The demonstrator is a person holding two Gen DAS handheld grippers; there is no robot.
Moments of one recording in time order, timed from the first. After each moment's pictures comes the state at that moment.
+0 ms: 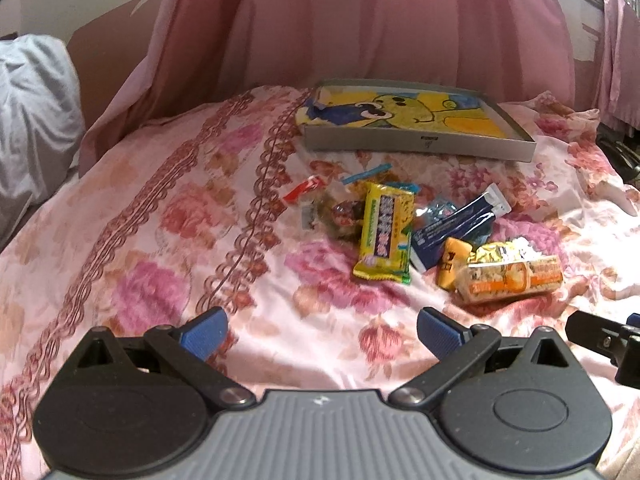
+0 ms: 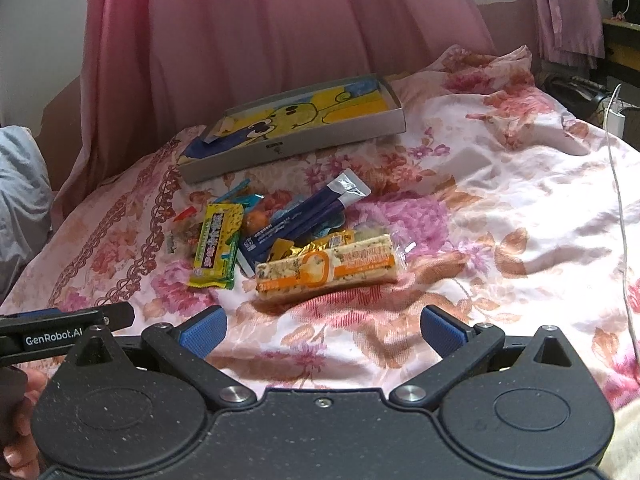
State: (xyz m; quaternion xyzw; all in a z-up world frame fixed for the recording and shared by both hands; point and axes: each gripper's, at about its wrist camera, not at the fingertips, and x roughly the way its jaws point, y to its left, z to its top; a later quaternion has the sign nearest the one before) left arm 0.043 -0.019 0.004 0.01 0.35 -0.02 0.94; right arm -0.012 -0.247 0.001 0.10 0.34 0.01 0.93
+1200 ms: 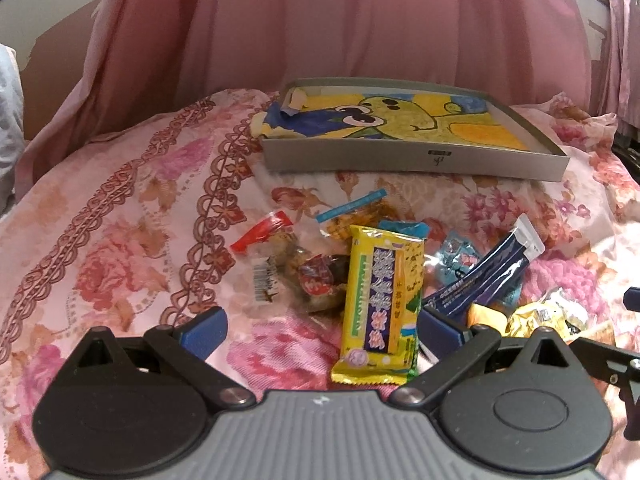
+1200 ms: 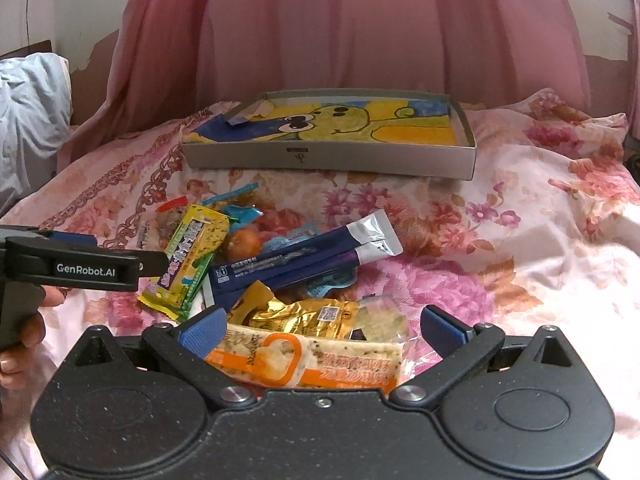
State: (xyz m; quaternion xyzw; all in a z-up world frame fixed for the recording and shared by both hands) left arm 0.153 -0.040 -0.036 0.00 0.34 -0.05 0.94; right arm 0.094 -0.261 -0.028 -0.02 0.33 0.10 0.94
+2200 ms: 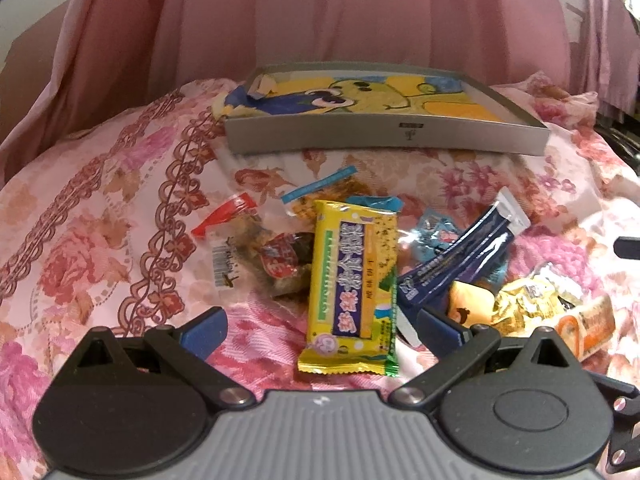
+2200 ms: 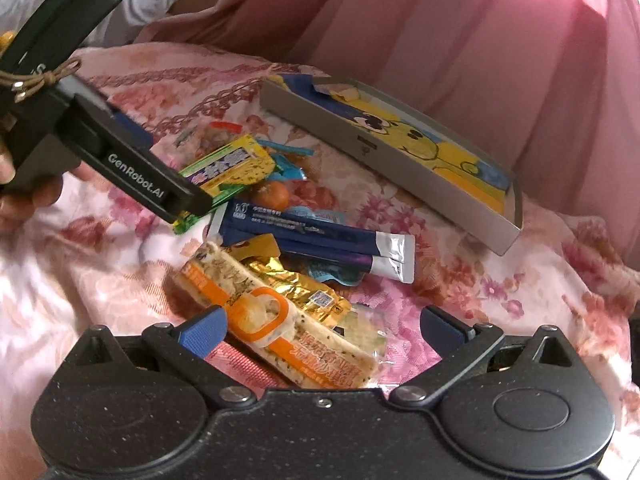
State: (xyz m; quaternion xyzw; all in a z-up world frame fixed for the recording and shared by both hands) left arm 0.155 -0.056 -0.057 0.02 0.34 -0.08 0.94; right arm 0.083 -0.245 -0.045 -0.27 0.29 0.19 0.90
